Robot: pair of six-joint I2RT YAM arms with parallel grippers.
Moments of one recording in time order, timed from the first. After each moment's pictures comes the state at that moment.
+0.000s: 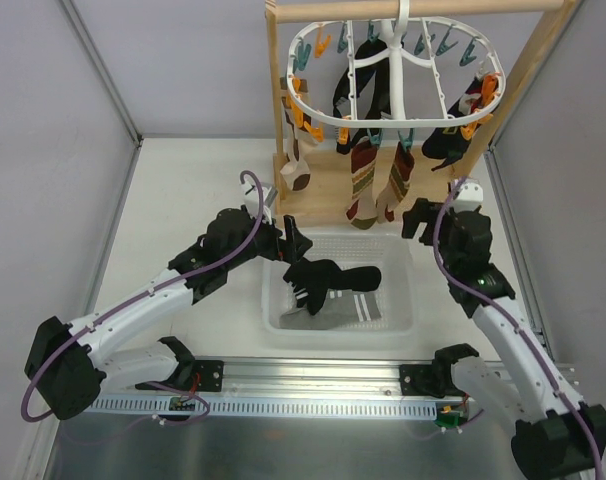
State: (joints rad) left arm -0.72 1.09 0.75 0.00 0.05 -0.44; right arm 0.27 0.91 0.70 -0.09 0.17 0.22
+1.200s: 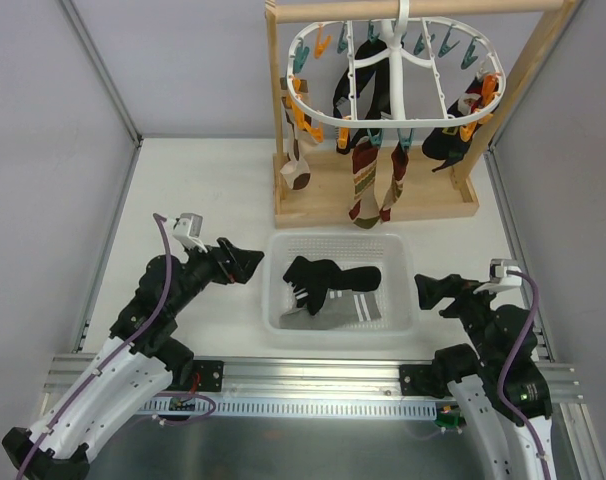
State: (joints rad) left arm -0.54 0.47 0.48 -0.18 0.04 -0.58; right arm 0.27 0.01 0.56 -0.72 0.02 0.41
